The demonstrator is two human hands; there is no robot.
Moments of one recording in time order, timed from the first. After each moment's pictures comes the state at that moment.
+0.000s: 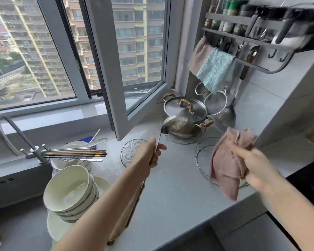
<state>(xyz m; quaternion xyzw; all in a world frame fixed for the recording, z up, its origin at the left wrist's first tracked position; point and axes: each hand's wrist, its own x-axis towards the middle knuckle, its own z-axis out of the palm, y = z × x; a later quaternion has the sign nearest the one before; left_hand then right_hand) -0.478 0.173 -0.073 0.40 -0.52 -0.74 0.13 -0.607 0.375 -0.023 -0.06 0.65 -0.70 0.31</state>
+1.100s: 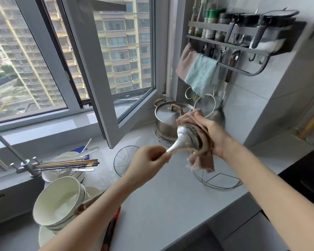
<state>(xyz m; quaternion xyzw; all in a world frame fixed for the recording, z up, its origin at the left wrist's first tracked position) -0.454 0.209 -0.033 0.17 -0.84 -0.48 0.20 -0.641 0.309 -0.001 -0.15 0.60 -0.65 0.43</state>
